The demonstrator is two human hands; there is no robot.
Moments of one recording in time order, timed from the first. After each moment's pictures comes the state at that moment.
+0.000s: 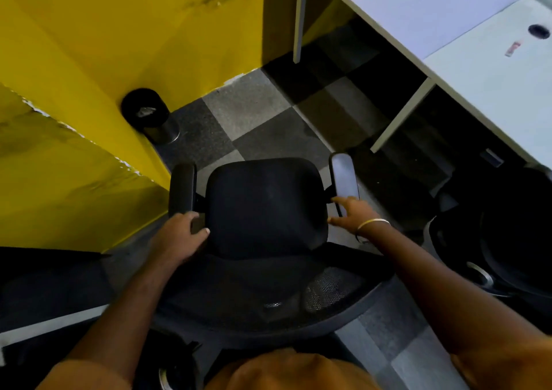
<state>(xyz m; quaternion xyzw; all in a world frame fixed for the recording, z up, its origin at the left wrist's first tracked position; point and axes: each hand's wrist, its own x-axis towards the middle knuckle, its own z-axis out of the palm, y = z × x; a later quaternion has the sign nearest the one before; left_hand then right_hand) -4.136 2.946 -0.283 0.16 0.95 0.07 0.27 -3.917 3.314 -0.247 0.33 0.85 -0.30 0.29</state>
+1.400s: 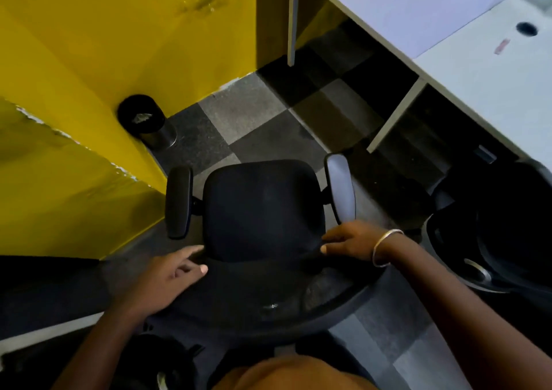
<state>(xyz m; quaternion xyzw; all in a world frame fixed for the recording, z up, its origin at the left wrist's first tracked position) -4.068 2.912 -0.184 0.22 0.85 0.25 0.42 -3.883 3.292 -0.184 0.18 0.84 -0.32 0.41</state>
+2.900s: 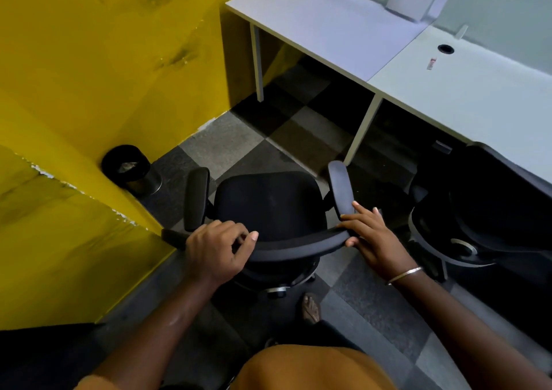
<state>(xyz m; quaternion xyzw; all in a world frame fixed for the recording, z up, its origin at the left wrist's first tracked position) -4.087 2.979 -0.177 0.49 0.84 0.21 -0.05 -3.810 3.233 -0.209 0.22 0.93 -0.26 -0.11</state>
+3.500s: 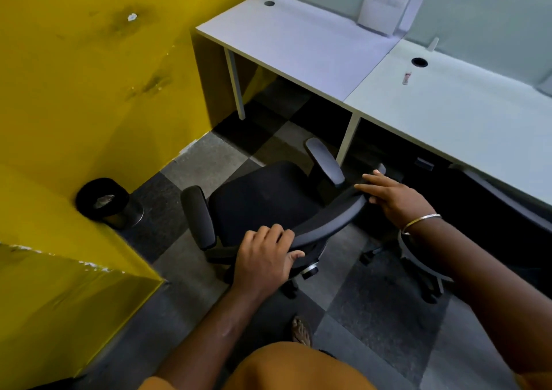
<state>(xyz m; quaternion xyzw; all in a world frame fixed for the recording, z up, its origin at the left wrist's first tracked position) -4.047 3.140 -0.198 0.60 0.79 0.06 -0.06 -3.840 3.427 -0.159 0.32 0.94 -0.15 0.00</state>
